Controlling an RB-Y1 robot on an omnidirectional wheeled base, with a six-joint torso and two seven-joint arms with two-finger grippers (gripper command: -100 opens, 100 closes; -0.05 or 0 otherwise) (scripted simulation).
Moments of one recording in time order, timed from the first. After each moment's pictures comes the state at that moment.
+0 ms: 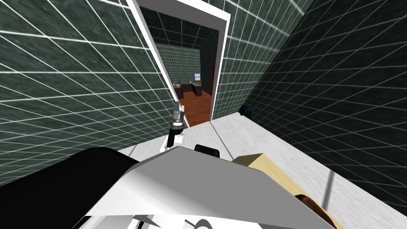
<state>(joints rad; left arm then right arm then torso) 0.46 0.02 0.01 -2.26 -0.08 -0.52 -0.08 0.82 -1.08 0.68 -1.23 0.00 -0.11 1.27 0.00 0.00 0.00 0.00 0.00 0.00</state>
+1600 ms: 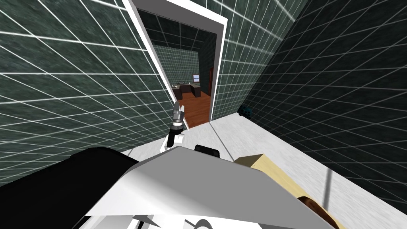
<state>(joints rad) 0.46 0.02 0.01 -2.26 -0.08 -0.52 -0.08 0.85 -1.10 0.68 -1.22 0.01 -0.14 1.29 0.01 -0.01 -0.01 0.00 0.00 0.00</state>
